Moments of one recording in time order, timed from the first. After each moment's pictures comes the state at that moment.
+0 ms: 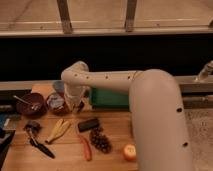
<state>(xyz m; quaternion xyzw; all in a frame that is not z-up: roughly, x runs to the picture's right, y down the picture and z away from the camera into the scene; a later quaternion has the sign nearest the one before) -0.187 0.092 0.802 -0.35 0.06 0.47 0.81</state>
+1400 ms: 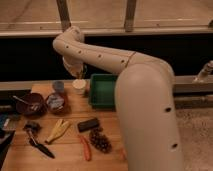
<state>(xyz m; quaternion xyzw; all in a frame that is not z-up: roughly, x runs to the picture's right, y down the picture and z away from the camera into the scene) -0.175 -0.096 0.806 -0.20 0.04 0.43 0.88</state>
